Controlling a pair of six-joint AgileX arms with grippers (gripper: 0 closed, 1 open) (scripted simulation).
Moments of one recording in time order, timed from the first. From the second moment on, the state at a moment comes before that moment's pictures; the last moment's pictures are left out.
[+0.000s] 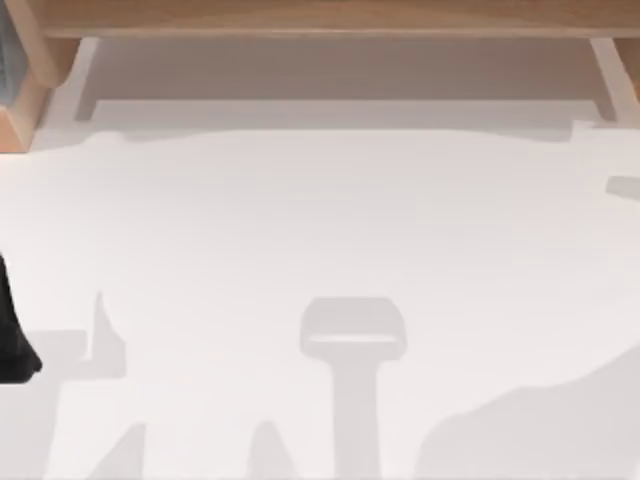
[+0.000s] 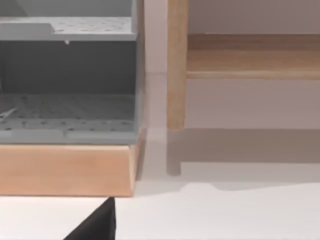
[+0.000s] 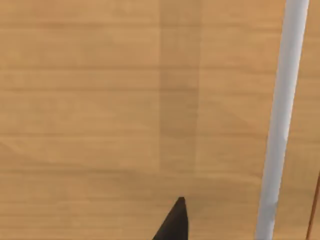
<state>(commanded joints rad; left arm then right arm) 0.00 0.00 0.00 0.00 0.00 0.00 -0.44 2.35 1.21 1.14 -0.40 -1.56</state>
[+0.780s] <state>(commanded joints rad) 0.00 0.00 0.00 0.00 0.00 0.00 -0.44 2.35 1.21 1.14 -0.40 -1.56</state>
